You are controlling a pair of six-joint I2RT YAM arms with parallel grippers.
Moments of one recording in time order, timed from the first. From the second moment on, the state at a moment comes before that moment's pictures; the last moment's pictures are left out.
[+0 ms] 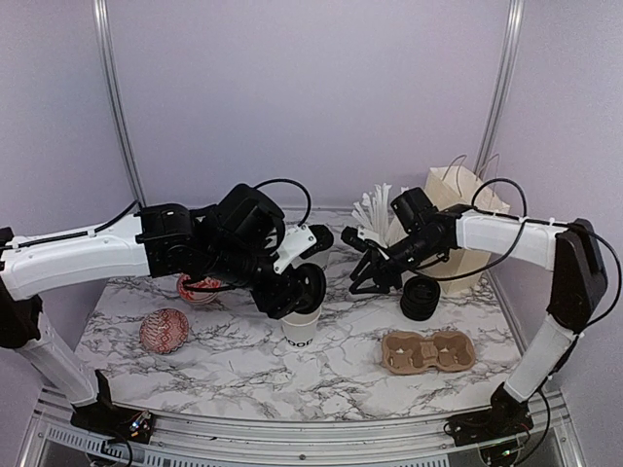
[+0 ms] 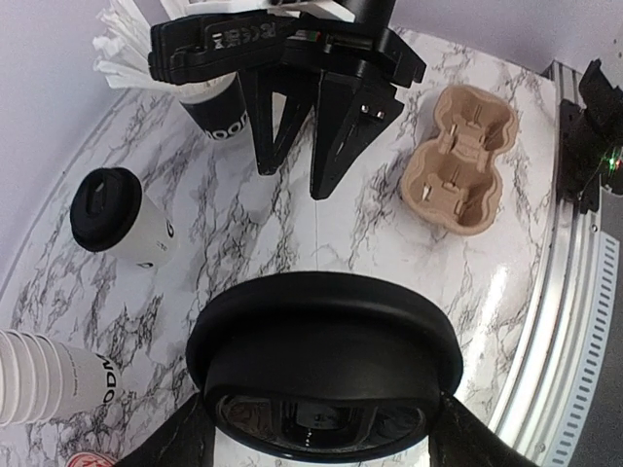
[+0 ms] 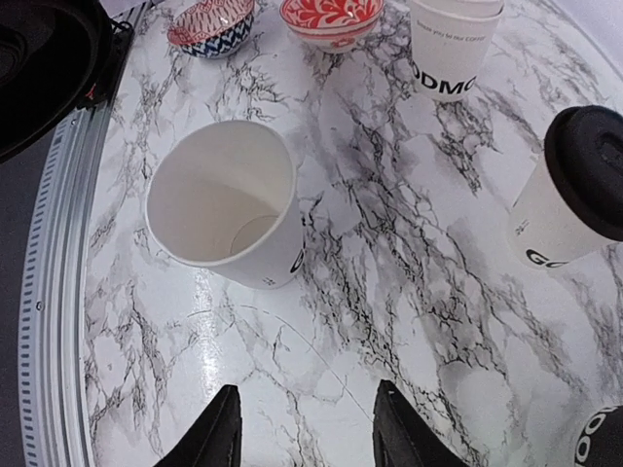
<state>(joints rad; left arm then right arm) -1.11 1.54 1.43 -0.63 -0.07 0.06 0.52 1.64 1.24 -0.62 -0.73 -0.61</state>
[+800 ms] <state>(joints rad) -1.04 1.74 1.58 -0.89 -0.09 0.05 0.54 1.80 1.28 -0.62 -0.72 -0.57</state>
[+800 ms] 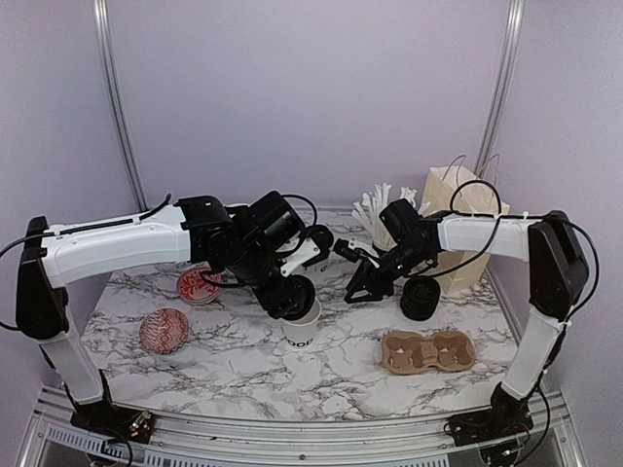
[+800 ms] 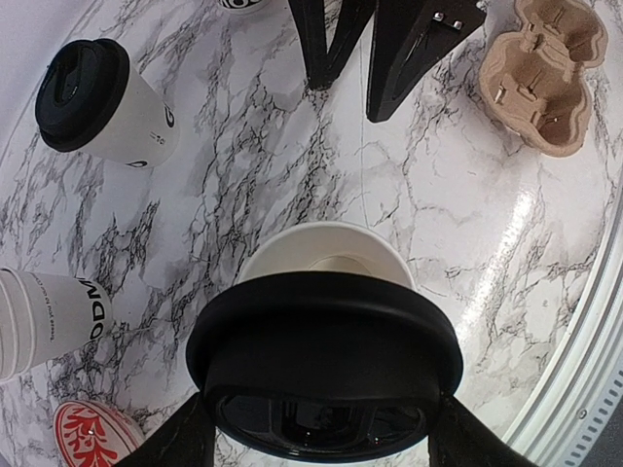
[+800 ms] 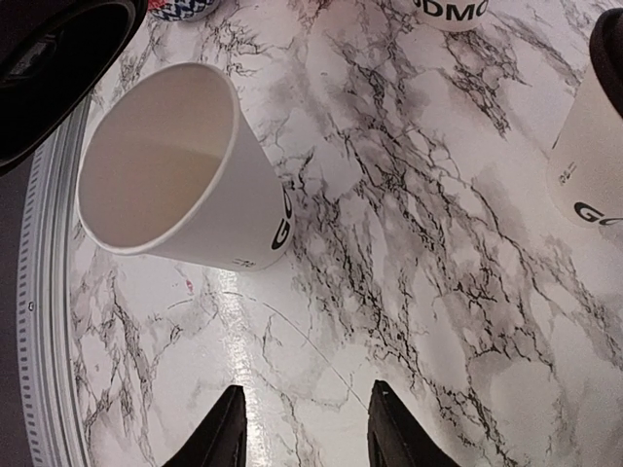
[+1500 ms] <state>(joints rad) -1.03 1.82 1.62 -0.92 -0.07 0.05 0.54 1.80 1.28 -0.62 -0.72 -0.57</state>
